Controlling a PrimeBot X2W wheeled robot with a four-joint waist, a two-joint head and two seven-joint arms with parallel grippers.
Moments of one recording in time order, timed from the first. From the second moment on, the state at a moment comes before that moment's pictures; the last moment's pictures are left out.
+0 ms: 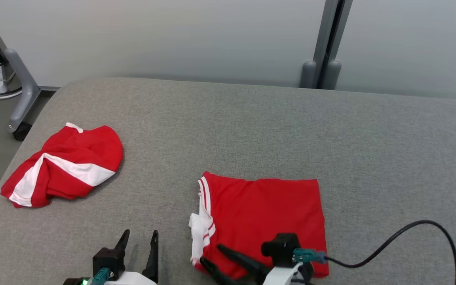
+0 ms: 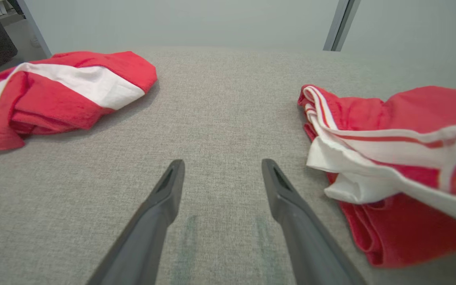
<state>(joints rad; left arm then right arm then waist) -0.08 0.05 -0.19 0.57 -0.20 0.04 -0.26 -0.39 -0.07 1.07 0.48 0.86 0.13 -0.22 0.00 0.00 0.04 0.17</state>
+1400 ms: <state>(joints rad) 0.05 0.05 -0.03 0.44 -0.14 0.07 -0.26 -0.07 -0.05 0.11 0.45 0.25 0.13 -0.26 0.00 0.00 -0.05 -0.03</state>
